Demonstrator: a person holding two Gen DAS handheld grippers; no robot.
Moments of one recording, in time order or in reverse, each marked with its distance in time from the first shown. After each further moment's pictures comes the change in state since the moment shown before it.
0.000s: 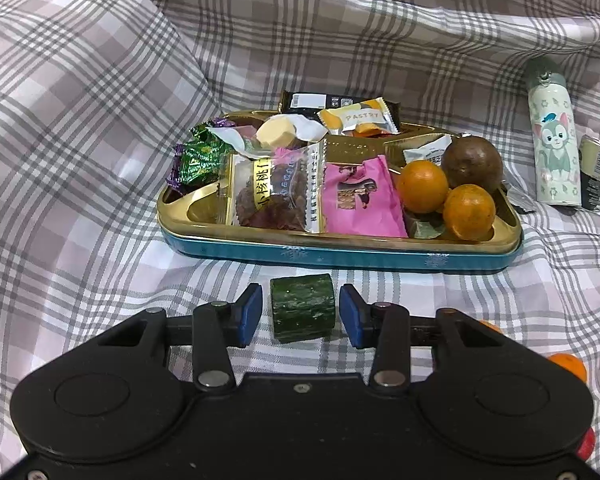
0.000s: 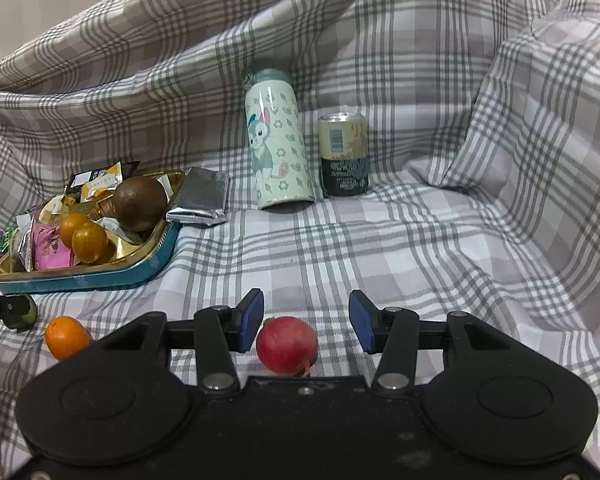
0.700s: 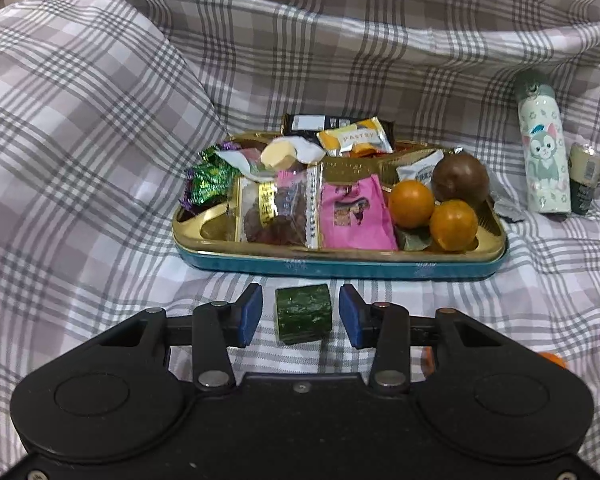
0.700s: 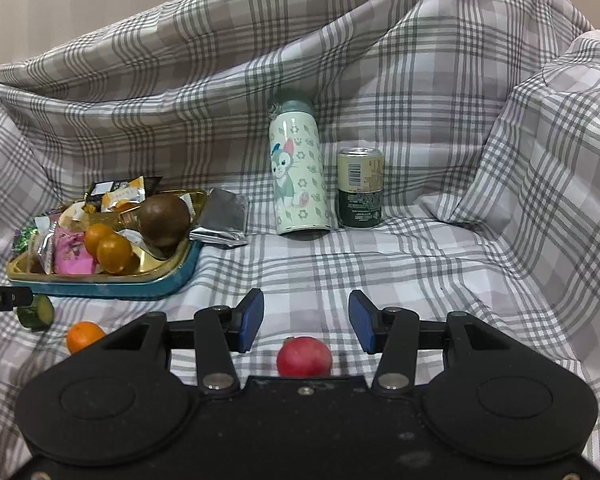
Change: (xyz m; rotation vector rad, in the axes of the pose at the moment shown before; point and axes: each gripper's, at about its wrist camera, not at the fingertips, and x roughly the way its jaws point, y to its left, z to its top) left arm -0.023 -0.003 0.001 0.021 -0.038 0.021; right arm -0.021 0.010 0.002 -0.071 -0.083 0.011
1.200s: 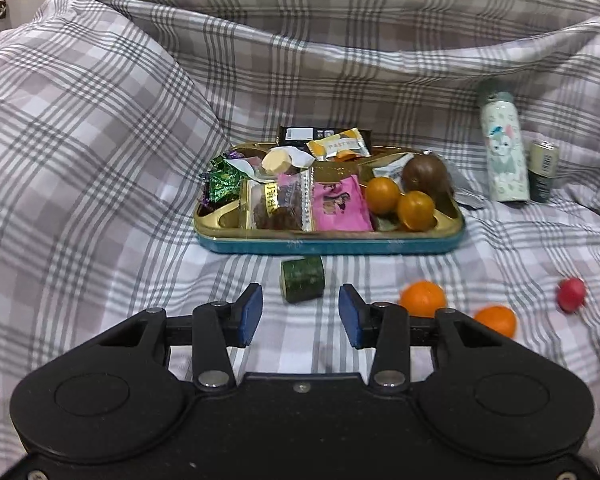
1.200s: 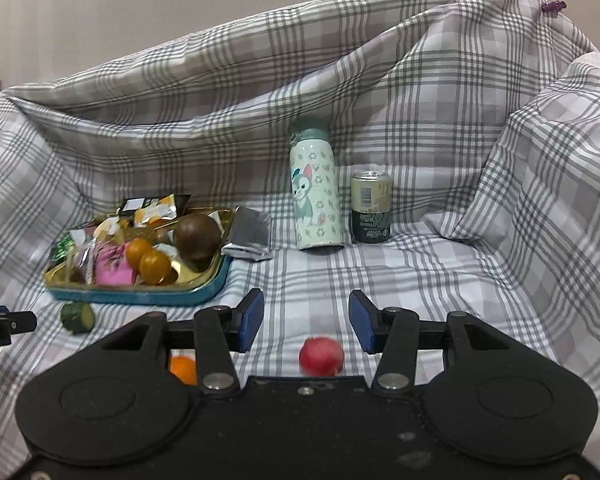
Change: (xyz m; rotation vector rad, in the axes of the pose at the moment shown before) left arm -0.060 0.004 -0.011 0.030 -0.024 -0.026; right arm -0.042 0.001 0.012 0.002 -0.021 0.054
